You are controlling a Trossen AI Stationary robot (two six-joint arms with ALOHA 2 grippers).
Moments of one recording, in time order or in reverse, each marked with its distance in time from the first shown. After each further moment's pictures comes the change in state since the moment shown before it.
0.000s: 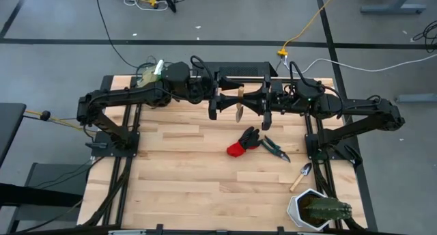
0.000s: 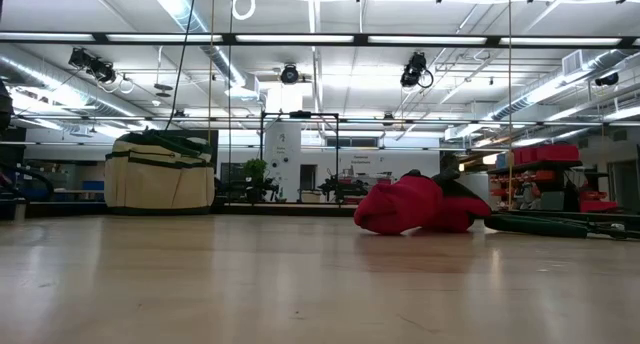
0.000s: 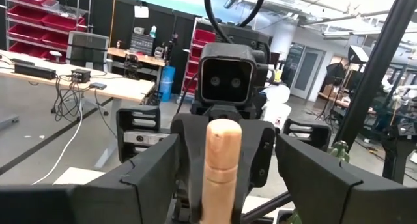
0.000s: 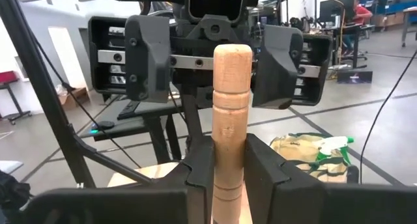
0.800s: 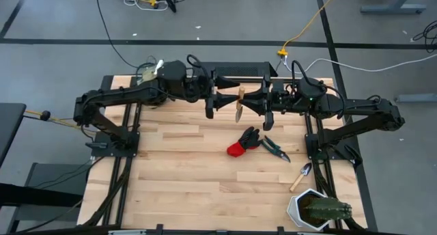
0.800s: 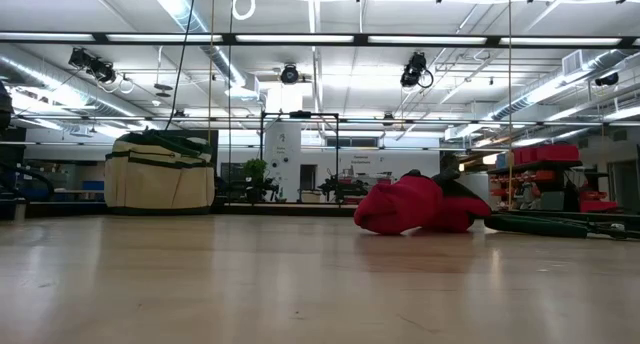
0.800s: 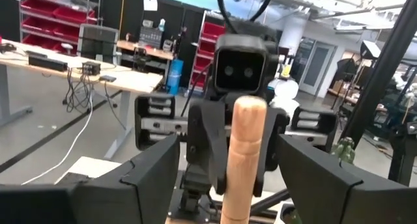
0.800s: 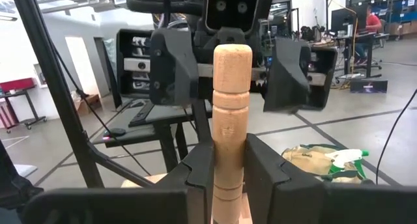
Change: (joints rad) left arm 0.001 -0.035 0.001 -0.074 -0.026 0.000; right arm 0.000 0.000 0.000 0.043 -0.042 0.000
